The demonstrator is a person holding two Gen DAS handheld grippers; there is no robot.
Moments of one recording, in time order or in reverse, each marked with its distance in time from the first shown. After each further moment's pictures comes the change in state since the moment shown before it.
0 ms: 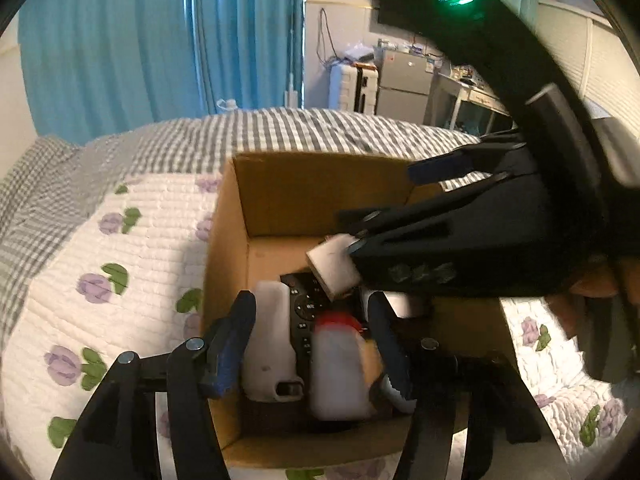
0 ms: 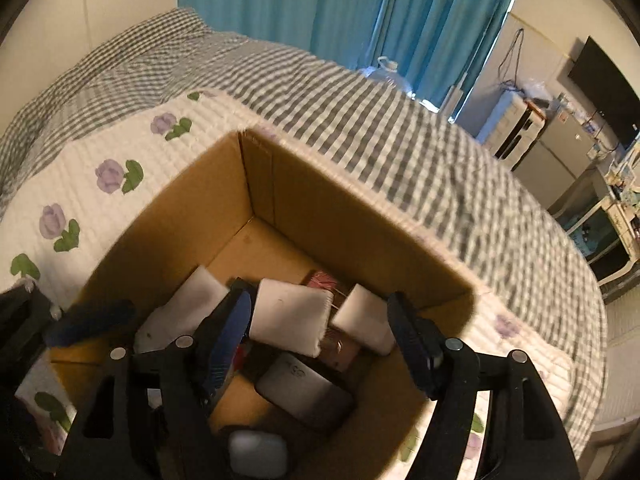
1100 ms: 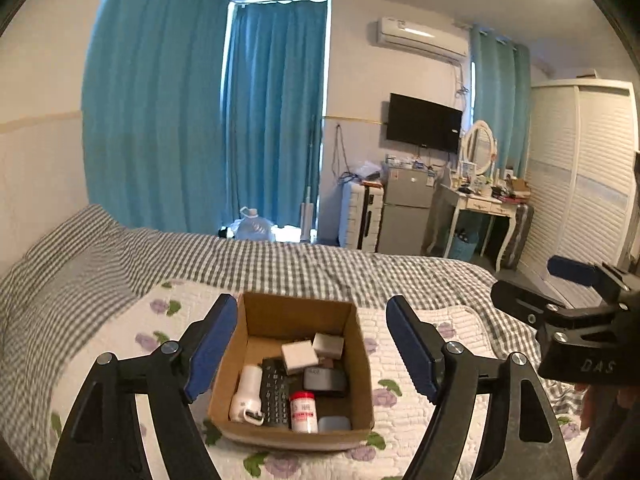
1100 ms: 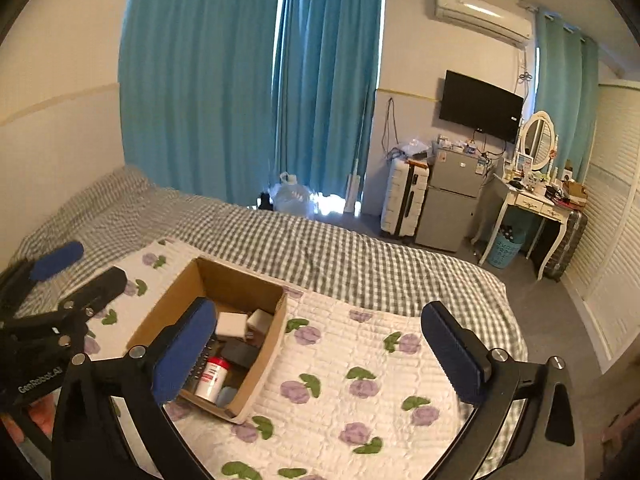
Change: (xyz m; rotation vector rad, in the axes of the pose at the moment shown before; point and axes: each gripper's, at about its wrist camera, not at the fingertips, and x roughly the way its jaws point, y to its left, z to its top) left arm -0.171 -0.054 0.007 -0.092 -0.413 0.059; right arm -0.263 -0.062 -0.127 0.307 -0.453 -0.189
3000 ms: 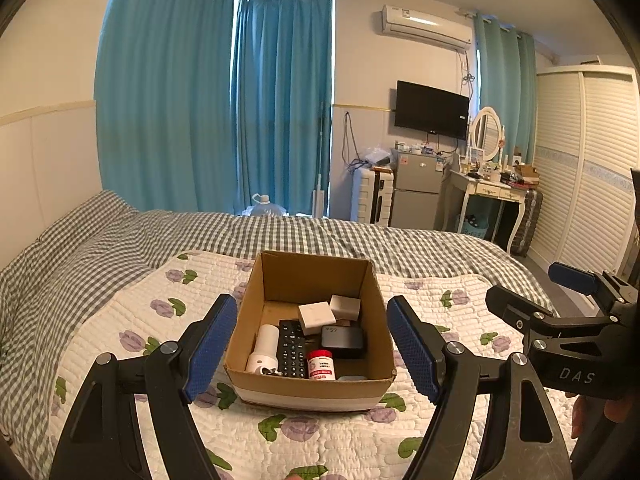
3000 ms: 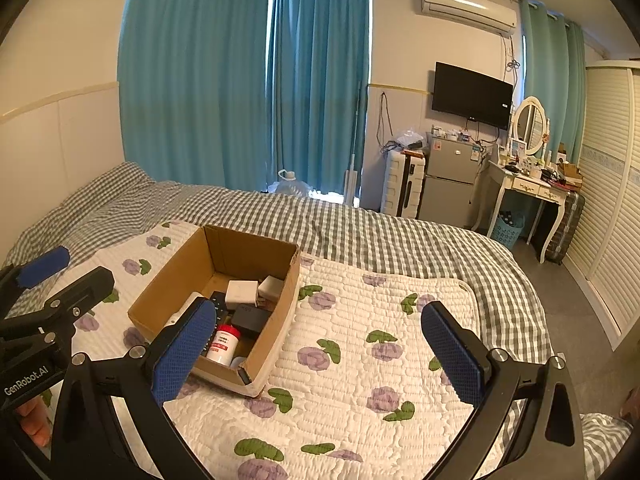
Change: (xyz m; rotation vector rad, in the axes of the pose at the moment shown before) left arm -0.015 0.005 -0.049 0.023 0.032 0.038; right arm 0.004 0.022 -0.072 0.041 0.000 -0.020
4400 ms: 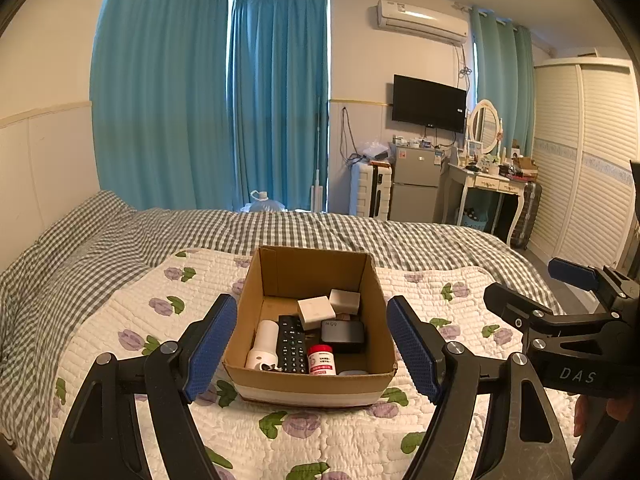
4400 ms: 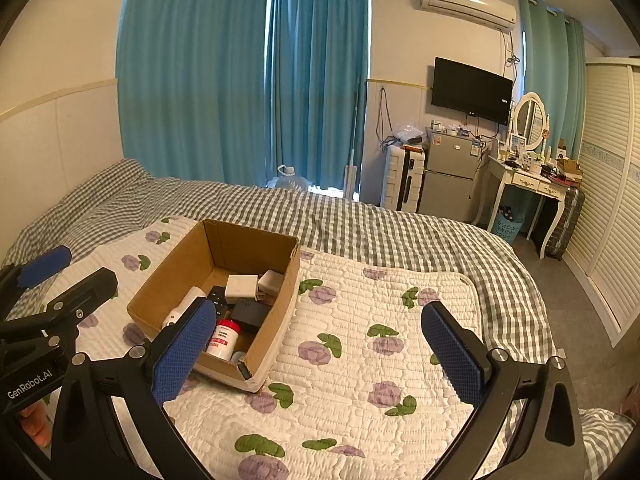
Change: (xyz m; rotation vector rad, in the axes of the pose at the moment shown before) left arm 0.003 -0.003 -0.004 0.019 0.009 0.001; right arm 0.002 0.002 -0.004 0.007 0.015 -0.003
